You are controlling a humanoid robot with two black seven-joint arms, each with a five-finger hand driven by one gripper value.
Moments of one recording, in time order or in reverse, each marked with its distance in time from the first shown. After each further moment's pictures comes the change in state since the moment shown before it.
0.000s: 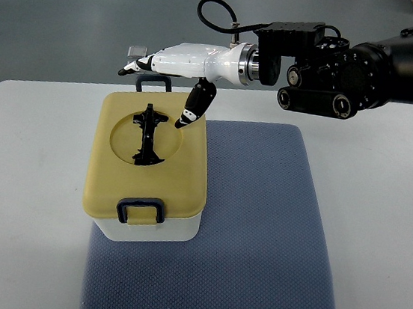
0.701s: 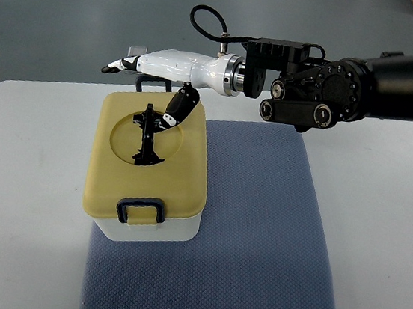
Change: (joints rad) left arm 0.000 0.000 -0.001 0.000 0.000 0.000 0.000; right arm -0.059 0.025 0.065 -0.009 0.088 -0.030 0.000
